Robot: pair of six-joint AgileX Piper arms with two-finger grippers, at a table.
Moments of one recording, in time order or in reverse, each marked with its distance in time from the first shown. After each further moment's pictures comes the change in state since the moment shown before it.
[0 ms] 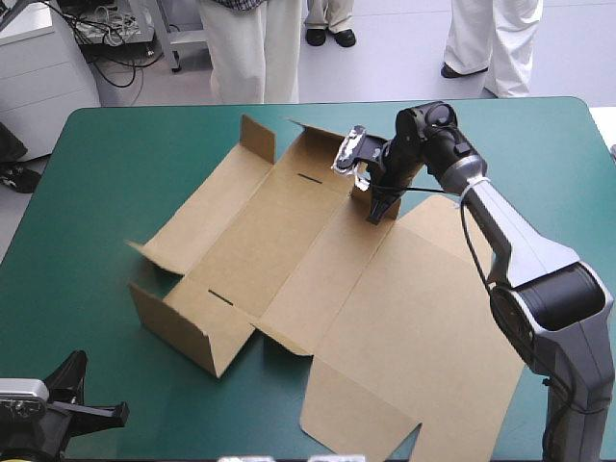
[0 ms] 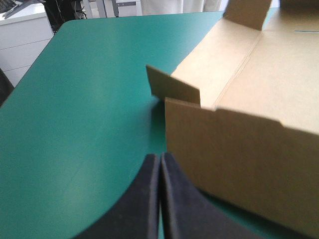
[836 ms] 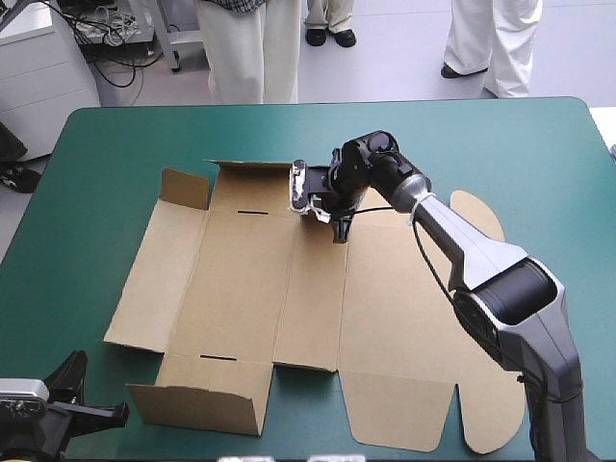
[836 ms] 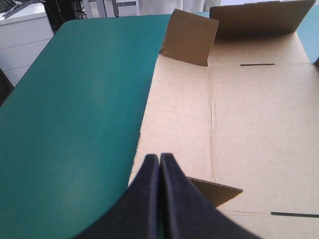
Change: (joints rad) left arm 0.000 0.000 0.000 0.000 0.001 0.000; right arm 0.143 0.108 -0.005 0.023 -0.187 -0.273
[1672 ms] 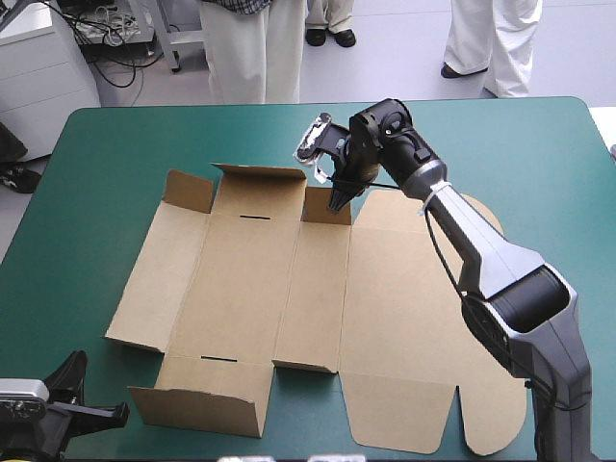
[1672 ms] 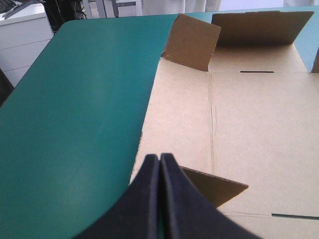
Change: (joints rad) left arm 0.000 0.000 0.000 0.000 0.000 0.000; right arm 0.001 -0.048 -0.179 -0.185 0.220 0.593
